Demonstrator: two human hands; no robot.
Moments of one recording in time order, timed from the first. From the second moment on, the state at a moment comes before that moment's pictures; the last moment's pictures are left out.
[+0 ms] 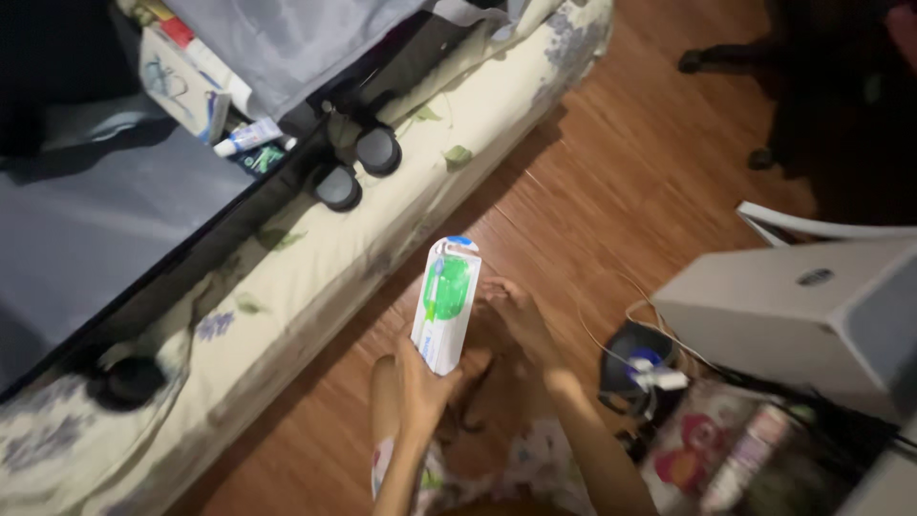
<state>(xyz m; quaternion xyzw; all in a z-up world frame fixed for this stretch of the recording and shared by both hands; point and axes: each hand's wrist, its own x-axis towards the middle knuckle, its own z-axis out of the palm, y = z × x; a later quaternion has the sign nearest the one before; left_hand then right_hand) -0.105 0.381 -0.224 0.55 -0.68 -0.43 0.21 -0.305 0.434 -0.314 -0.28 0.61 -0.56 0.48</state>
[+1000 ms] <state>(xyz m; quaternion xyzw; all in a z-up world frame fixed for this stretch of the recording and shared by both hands) -0.064 0.364 -0.532 0.63 -0.67 -0.32 0.22 -0.226 0.228 -0.726 -0.02 0.20 -0.67 0.71</state>
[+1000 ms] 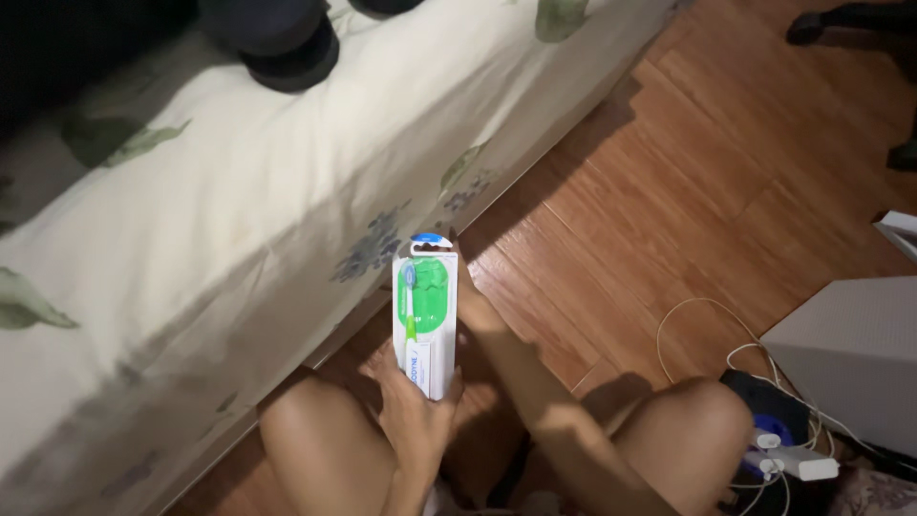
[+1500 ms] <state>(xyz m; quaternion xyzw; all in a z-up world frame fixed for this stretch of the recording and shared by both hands) -0.062 0.360 -0.532 0.59 -0.70 -0.34 0.22 -0.235 0.309 -0.627 -0.62 0.71 -0.21 0.26</state>
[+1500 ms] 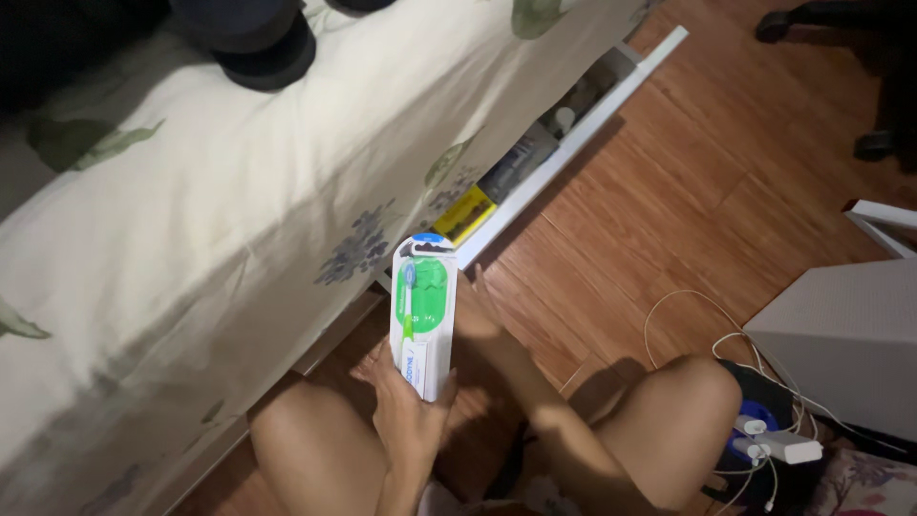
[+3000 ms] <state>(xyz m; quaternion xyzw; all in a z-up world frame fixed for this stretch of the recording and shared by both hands) -0.112 0.396 -0.604 0.37 -0.75 -0.50 0.21 -0.395 0.433 -0.669 -0.05 0.58 -0.68 0.44</state>
